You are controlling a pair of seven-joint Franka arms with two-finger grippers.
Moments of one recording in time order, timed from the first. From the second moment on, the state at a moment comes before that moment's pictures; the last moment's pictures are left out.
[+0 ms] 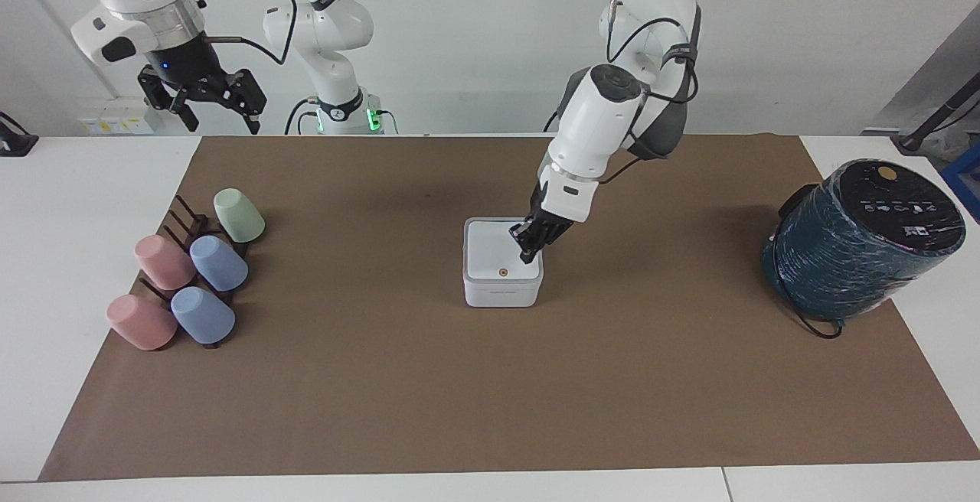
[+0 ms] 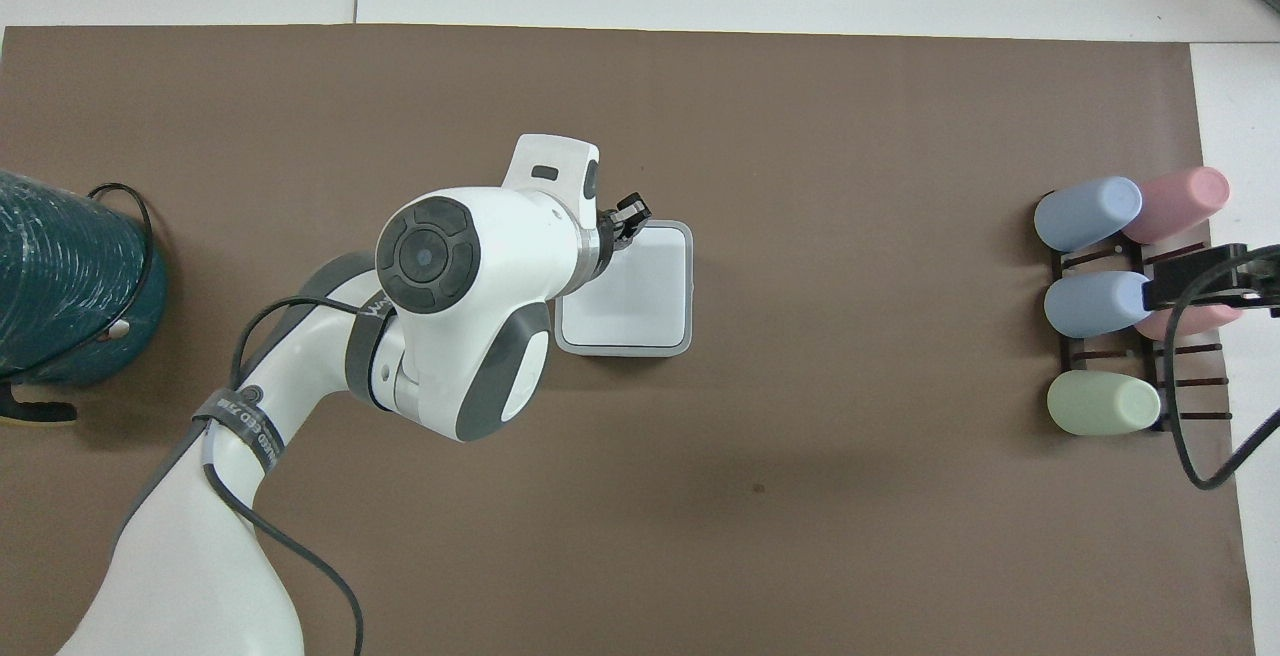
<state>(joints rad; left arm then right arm) -0.45 0.29 -0.07 -1.61 -0.18 2.13 -0.88 0.07 -0.08 -0.08 -1.58 -0.02 1.48 0.06</state>
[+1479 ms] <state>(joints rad) -0.07 0.04 -0.07 -1.49 -0.01 1.51 -0.06 0.07 -0.08 -0.08 -1.58 -0.02 1.48 0.06</state>
